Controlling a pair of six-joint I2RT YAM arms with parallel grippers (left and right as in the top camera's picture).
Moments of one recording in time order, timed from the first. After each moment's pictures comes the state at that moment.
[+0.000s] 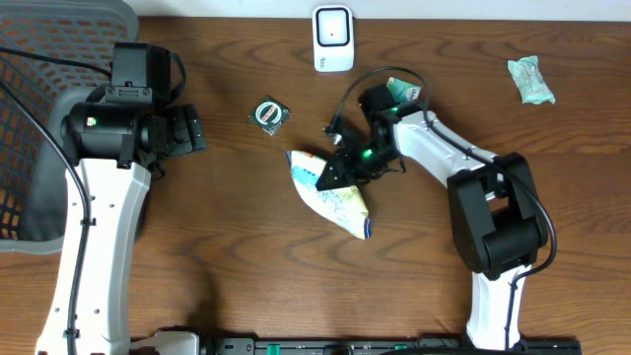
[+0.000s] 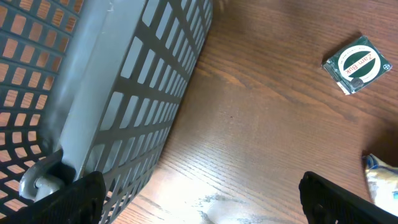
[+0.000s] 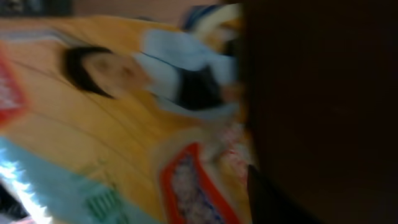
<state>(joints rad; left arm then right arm) -0.06 1.45 1.58 -1.26 -0.30 -0.28 0.39 2.13 1.46 -0.85 -0.83 0.00</state>
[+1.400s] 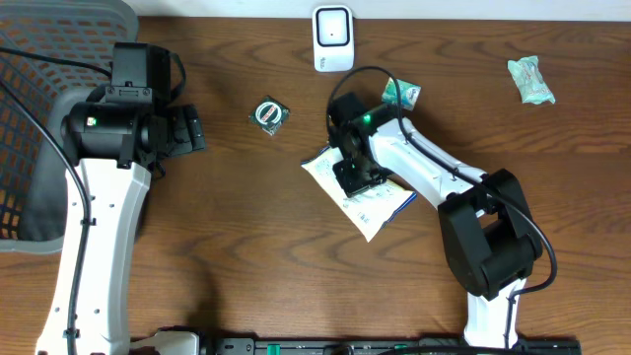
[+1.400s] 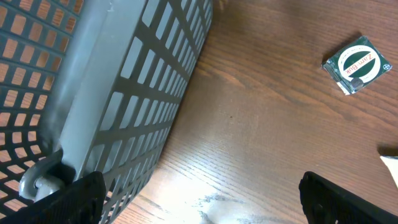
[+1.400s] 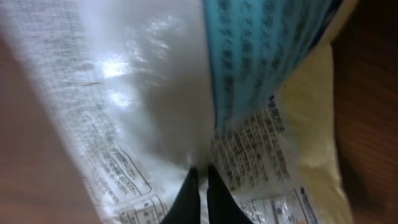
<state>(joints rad) -0.06 1.45 1.58 -1.26 -0.30 -0.28 0.54 2.06 1.49 -0.97 -0.04 0.11</state>
